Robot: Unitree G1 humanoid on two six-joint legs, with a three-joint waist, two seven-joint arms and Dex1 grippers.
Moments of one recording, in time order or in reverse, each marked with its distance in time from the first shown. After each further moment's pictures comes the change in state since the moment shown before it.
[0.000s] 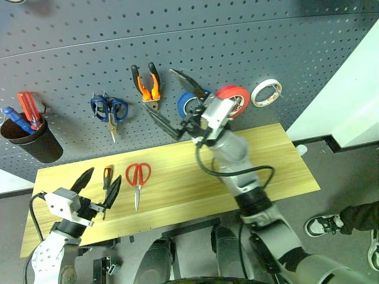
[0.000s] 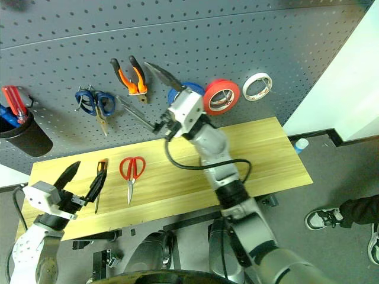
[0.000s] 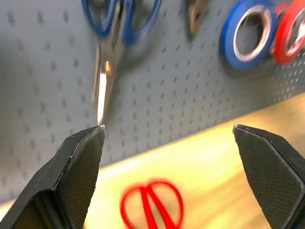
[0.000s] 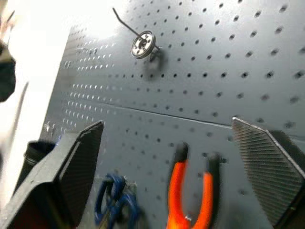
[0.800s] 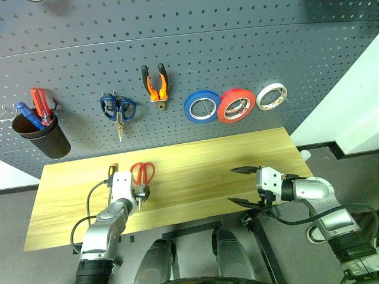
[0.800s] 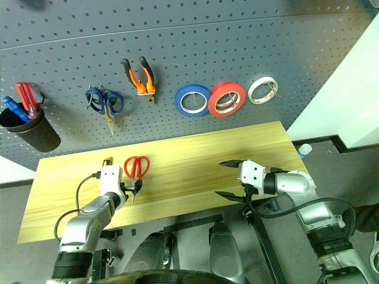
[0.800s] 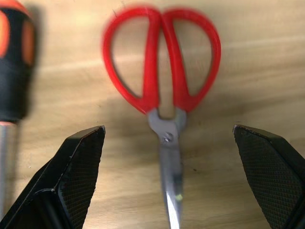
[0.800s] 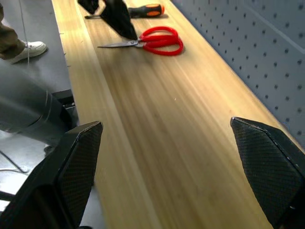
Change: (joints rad) left arm -0.404 -0.132 -0.191 0.112 0.243 0.954 0.510; right arm 0.405 -0.538 -0.071 0.156 -0.100 0.005 0.466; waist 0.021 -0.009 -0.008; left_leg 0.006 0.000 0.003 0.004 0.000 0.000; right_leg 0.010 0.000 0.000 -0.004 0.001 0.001
